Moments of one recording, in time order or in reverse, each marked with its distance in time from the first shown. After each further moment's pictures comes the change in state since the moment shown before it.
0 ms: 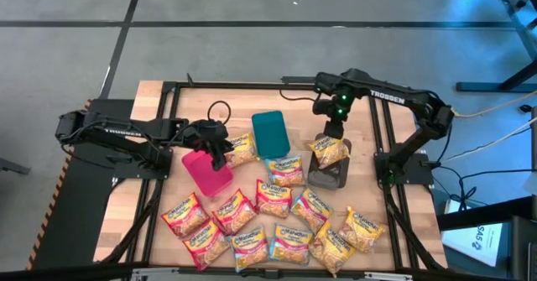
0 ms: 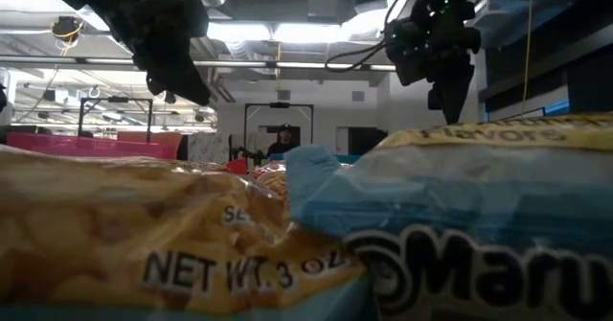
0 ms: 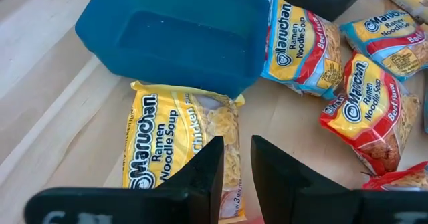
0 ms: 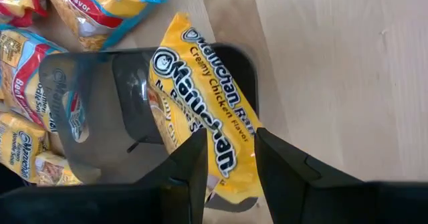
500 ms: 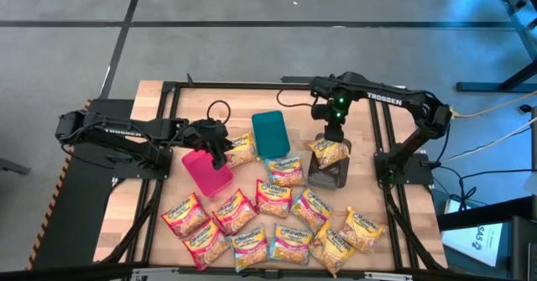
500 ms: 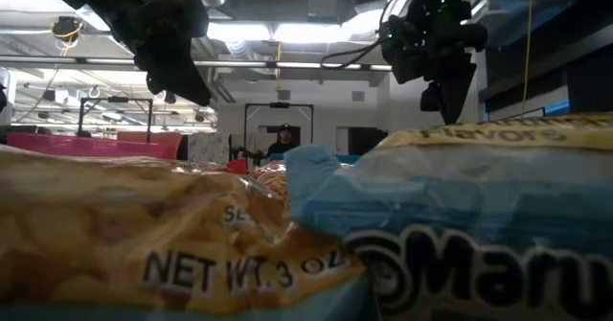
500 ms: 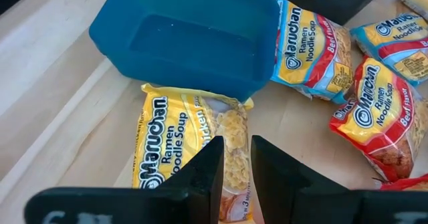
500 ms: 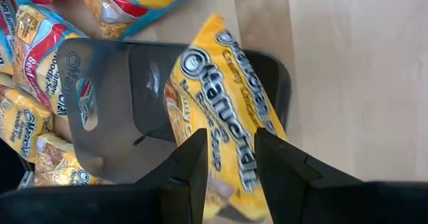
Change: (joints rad) left arm 0.000 0.000 0.000 0.000 -0.031 0.001; right arm 0.060 0.023 0.000 0.002 -0.031 -0.076
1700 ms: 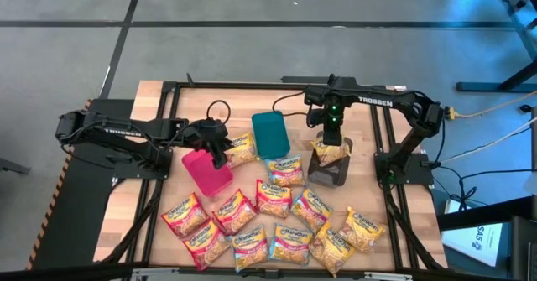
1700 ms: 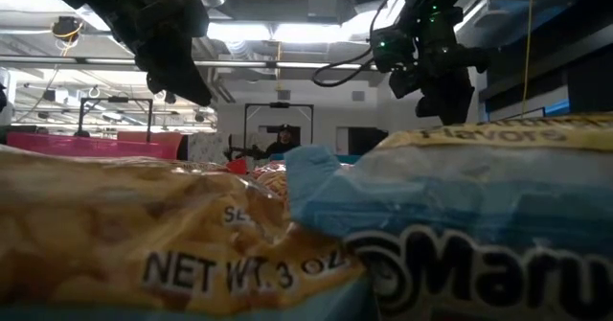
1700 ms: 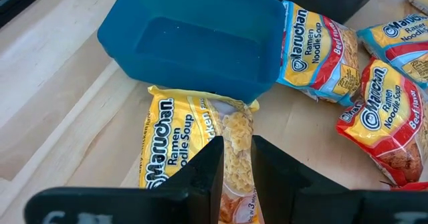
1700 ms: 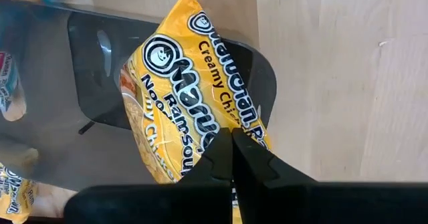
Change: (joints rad) left arm 0.000 0.000 0.000 0.000 -0.024 0.008; right arm 0.044 0.056 0.000 0.000 0.199 -0.014
